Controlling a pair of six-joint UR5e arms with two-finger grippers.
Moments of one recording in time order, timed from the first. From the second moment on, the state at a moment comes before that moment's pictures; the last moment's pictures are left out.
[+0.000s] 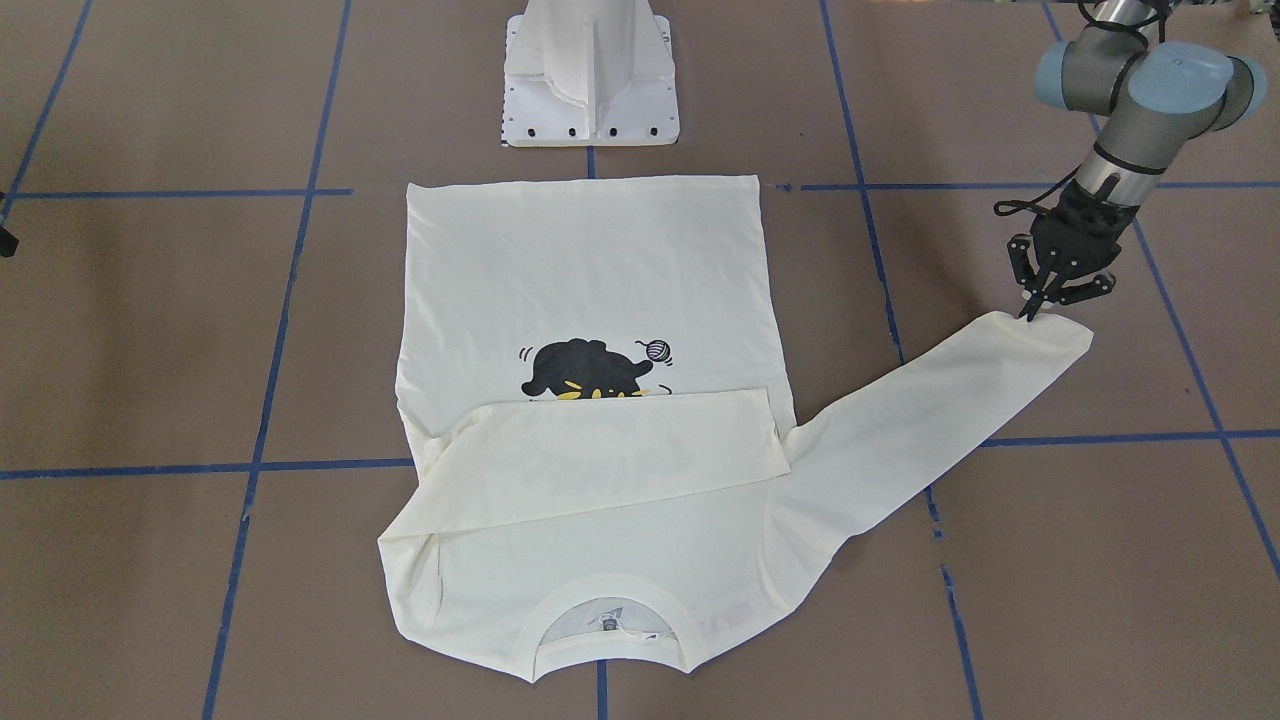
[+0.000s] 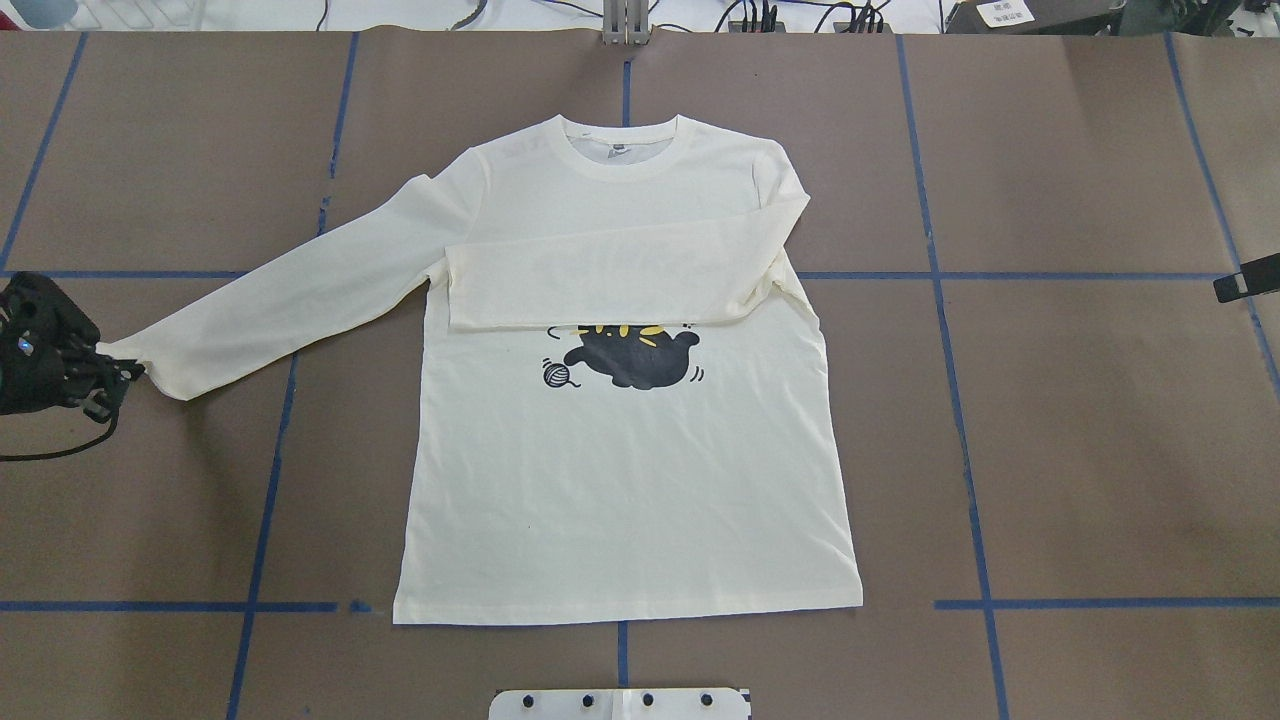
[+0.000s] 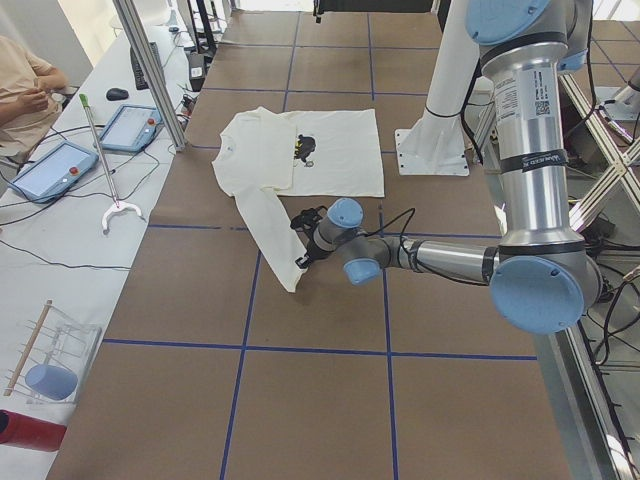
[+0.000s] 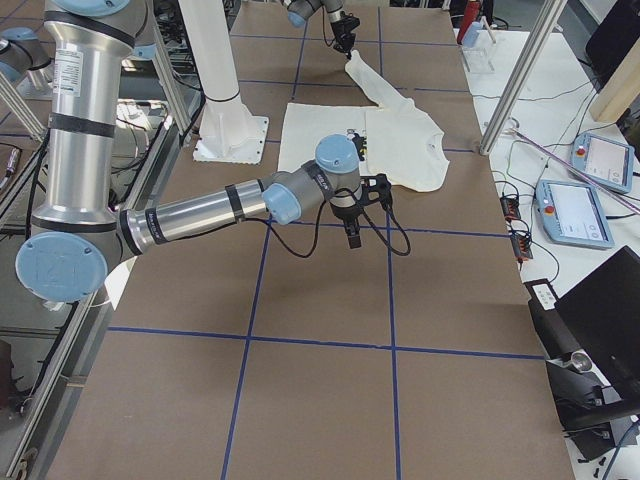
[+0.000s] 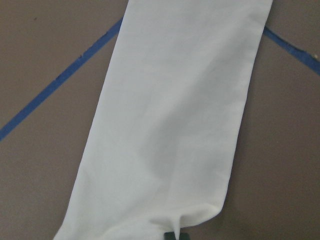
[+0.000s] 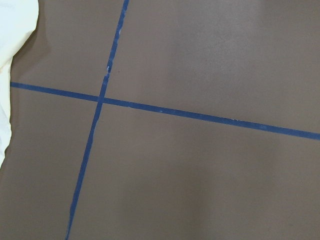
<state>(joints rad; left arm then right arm) -0.82 -1.43 -1.71 -2.54 -1.82 -0.28 1.27 -1.71 2.01 -1.27 2.35 0.44</state>
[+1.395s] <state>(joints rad) -0.70 -2.42 -1.62 -1.71 -1.64 -0.99 1.27 -1.71 2.00 -1.28 2.34 0.44</state>
